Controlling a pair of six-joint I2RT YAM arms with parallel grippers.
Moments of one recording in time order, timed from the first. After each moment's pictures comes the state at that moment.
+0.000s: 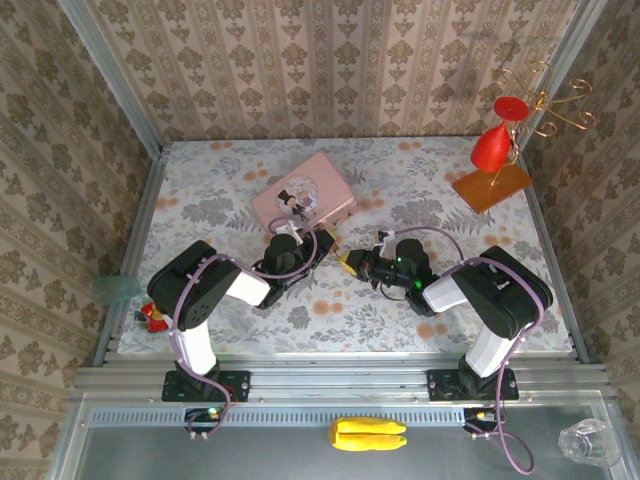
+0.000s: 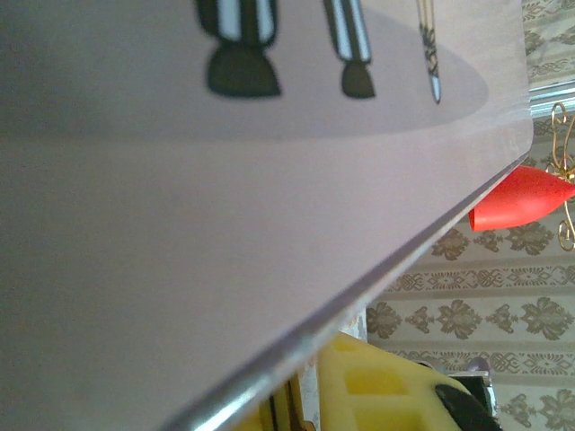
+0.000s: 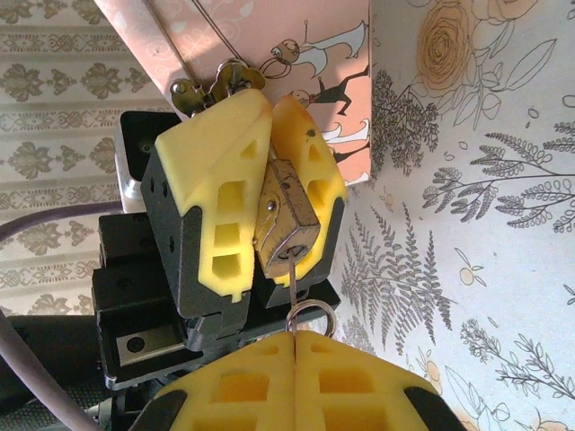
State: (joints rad) left arm -0.74 1.82 0.58 1.03 0.13 -1.30; right arm 0.50 1.71 0.42 1.04 -0.53 1.40
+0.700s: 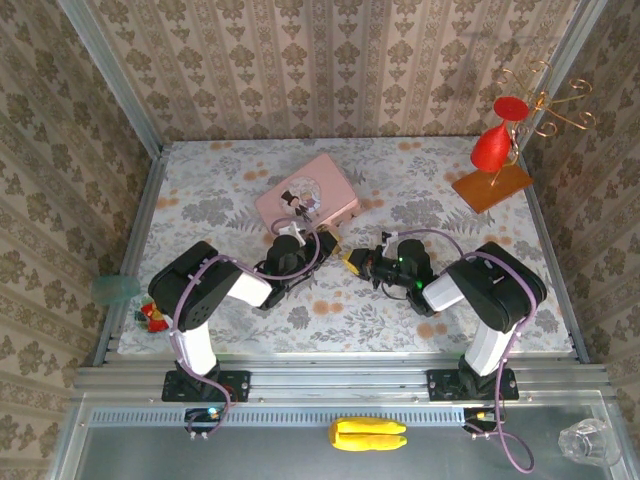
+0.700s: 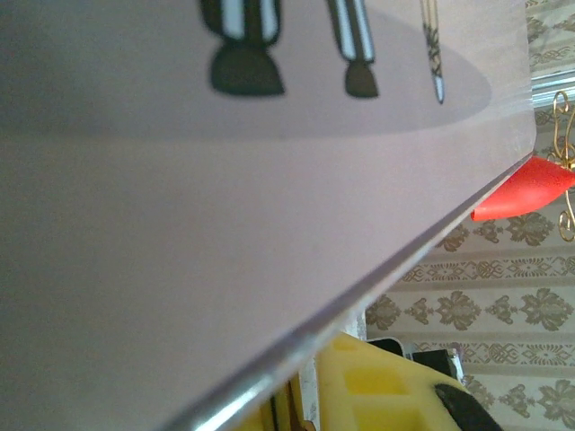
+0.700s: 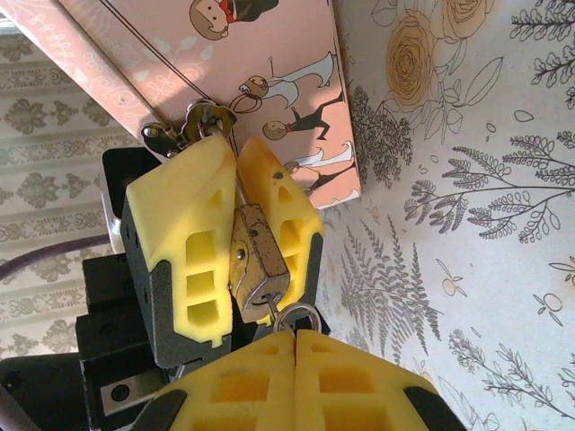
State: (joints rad) left arm -0.76 1.82 0.58 1.02 0.13 -1.30; right arm 0.49 1.76 0.42 1.10 -0.52 1.47
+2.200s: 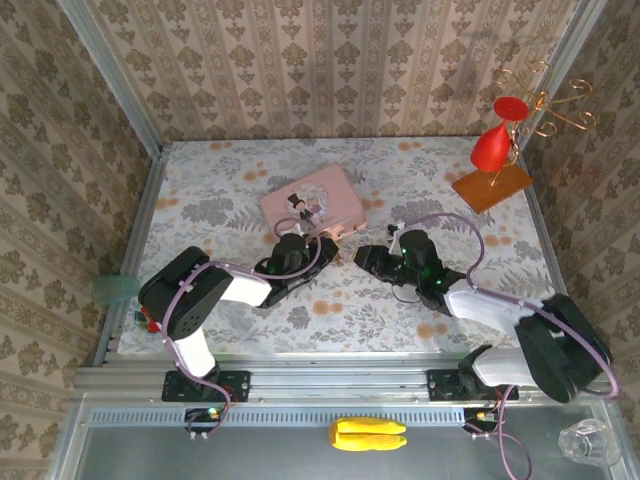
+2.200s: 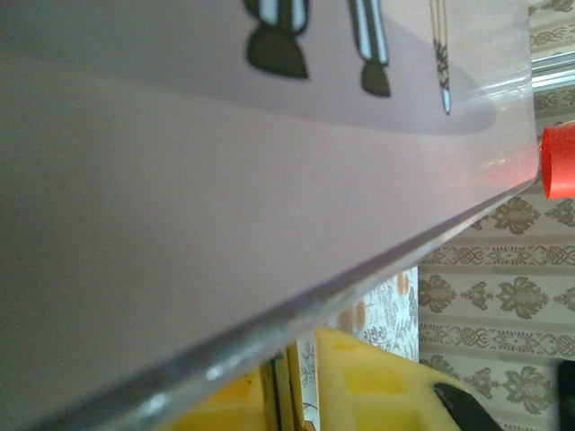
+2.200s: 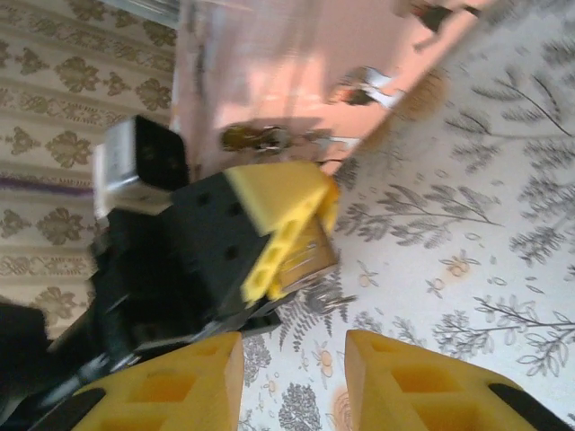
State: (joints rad) left arm -0.77 1.75 0.61 0.76 0.11 -1.25; right arm 0.56 1.26 0.51 0.28 -0.28 0.95
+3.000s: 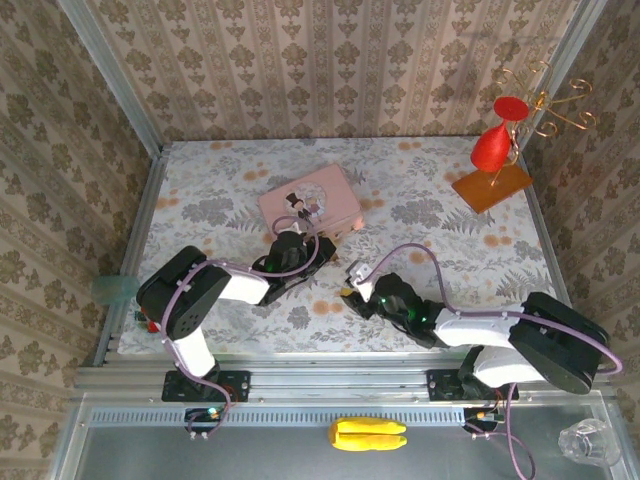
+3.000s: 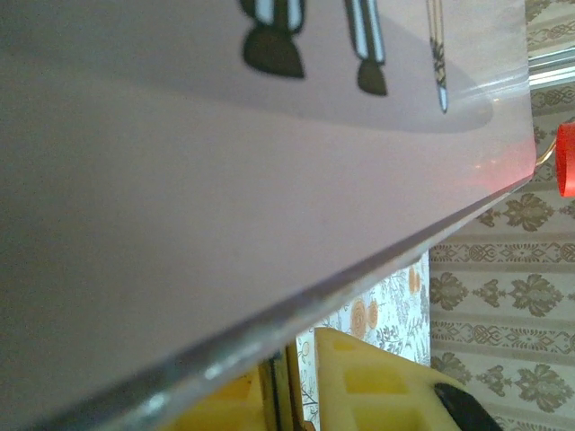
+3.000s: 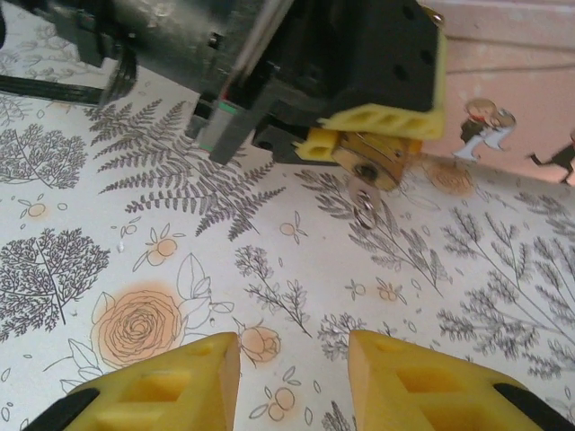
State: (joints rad) left arm -0.75 1.74 0.61 0.73 0.14 -1.22; right arm 0.91 1.33 0.34 0.52 0.17 -0.05
